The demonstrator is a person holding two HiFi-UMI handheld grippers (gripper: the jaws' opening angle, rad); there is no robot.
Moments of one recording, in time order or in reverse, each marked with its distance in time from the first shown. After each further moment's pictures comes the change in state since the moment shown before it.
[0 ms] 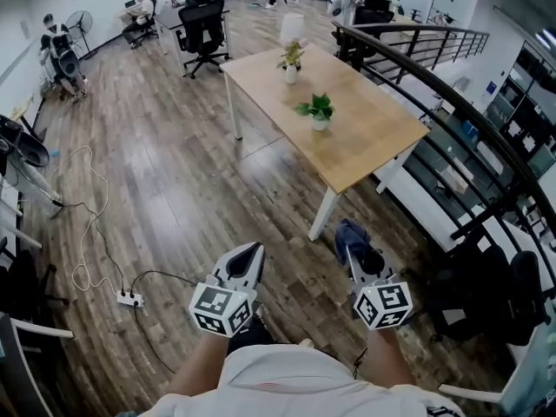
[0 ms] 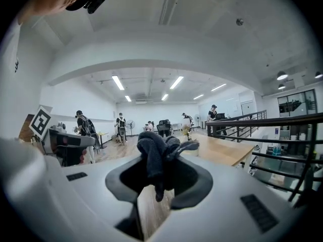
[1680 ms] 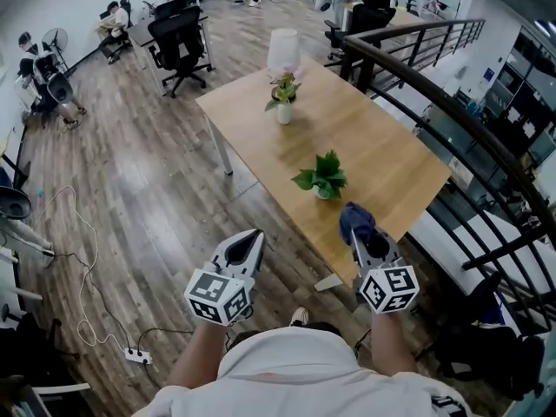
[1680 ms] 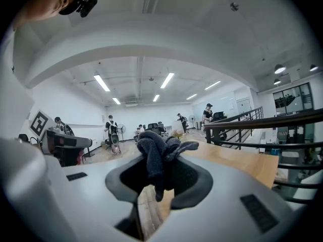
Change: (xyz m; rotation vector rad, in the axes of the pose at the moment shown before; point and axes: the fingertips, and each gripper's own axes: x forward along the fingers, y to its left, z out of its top) left arm 0.350 0.220 0.123 0.021 0.032 -0.098; right arm 0.373 -0.180 0.103 0.058 -0.029 -0.056
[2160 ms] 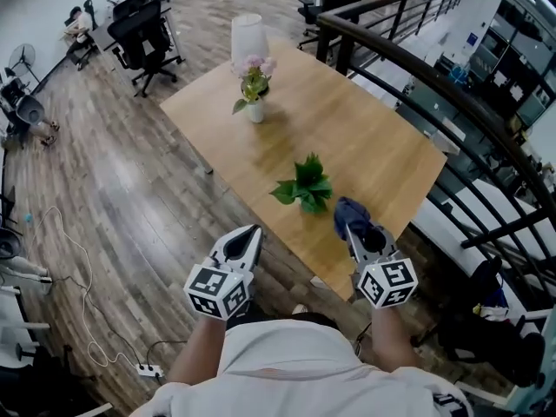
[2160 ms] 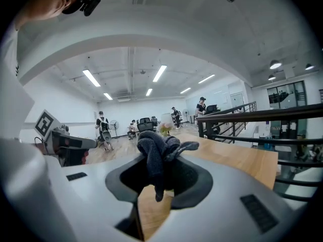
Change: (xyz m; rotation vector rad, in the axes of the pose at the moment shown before) left arm 0.126 0.031 -0.025 -0.044 0.123 -0.095; right arm 0.063 -0.077 -0.021 0.041 0.073 -0.075
